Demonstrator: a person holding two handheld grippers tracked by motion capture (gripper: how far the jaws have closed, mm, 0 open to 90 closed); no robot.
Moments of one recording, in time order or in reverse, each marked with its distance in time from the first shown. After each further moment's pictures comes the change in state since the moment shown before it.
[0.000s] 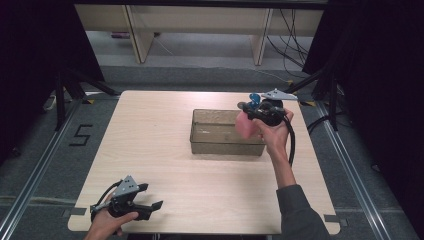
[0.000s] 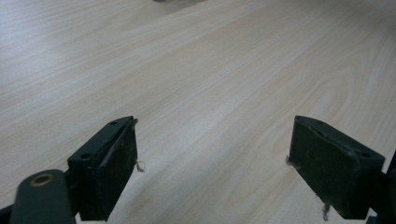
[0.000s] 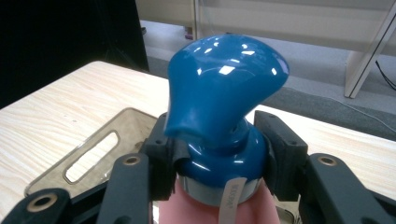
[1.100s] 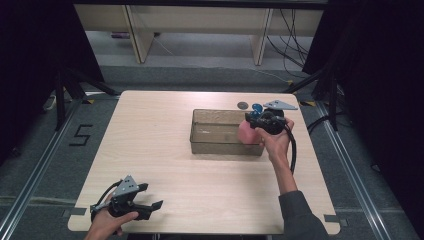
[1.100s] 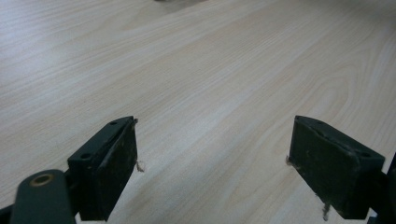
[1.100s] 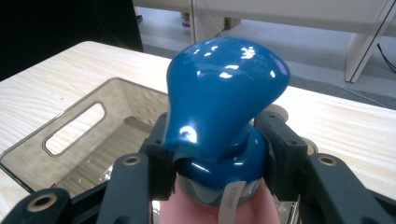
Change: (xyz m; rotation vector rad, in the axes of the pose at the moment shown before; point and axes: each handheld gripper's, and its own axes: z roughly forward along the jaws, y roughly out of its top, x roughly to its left) left arm -0.001 0.000 0.000 0.007 0.009 -0.001; right arm -0.012 -0.034 0.007 0.041 -0.005 0.018
